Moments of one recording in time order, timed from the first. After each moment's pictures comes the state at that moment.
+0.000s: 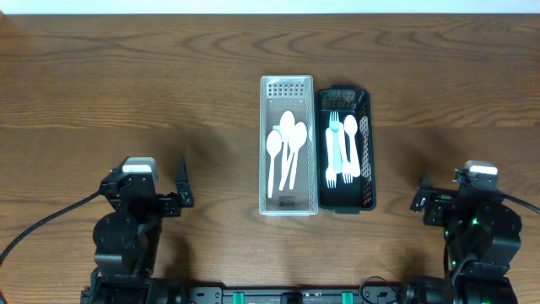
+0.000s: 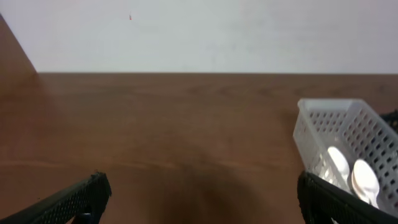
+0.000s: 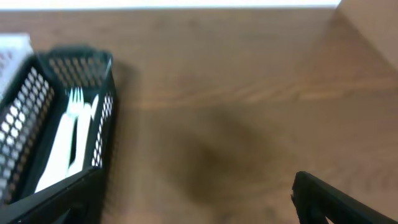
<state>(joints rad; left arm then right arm) -0.07 0.34 0.48 -0.41 -0.06 -0.03 -0.13 0.39 0.55 -0.67 0.03 -0.01</state>
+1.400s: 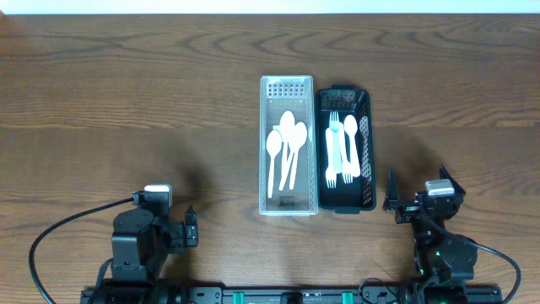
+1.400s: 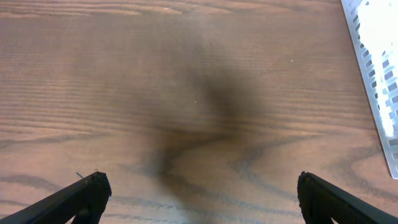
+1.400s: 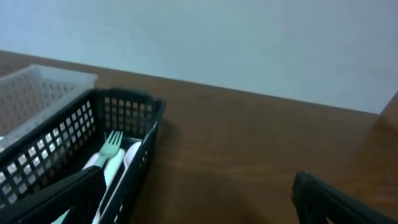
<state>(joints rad) -0.07 0.35 0.48 -0.91 -0.06 -0.03 0.02 0.01 0.01 -0.07 -0.04 -0.09</state>
